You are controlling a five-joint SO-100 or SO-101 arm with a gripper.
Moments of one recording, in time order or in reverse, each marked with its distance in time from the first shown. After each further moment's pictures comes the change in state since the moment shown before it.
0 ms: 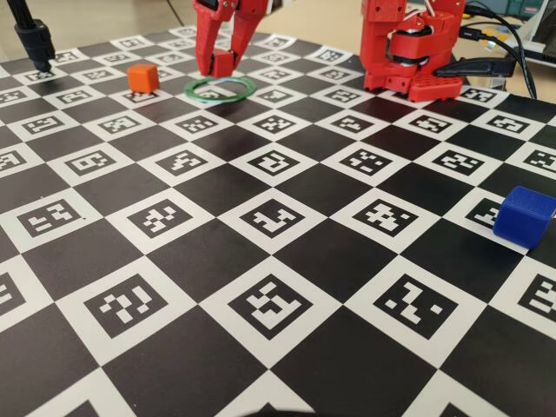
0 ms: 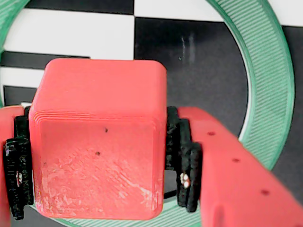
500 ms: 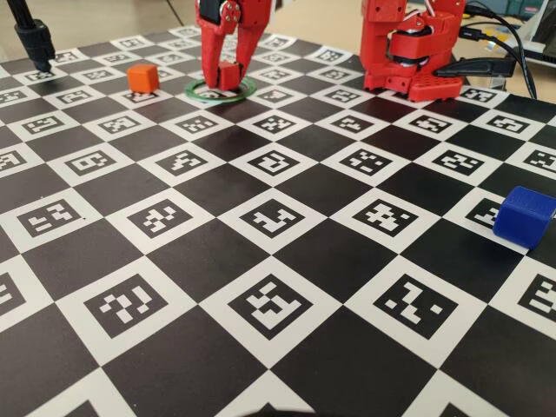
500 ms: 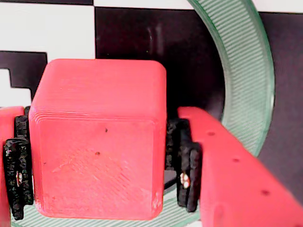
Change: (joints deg) arm 0.0 -5.0 -0.1 -0.5 0.8
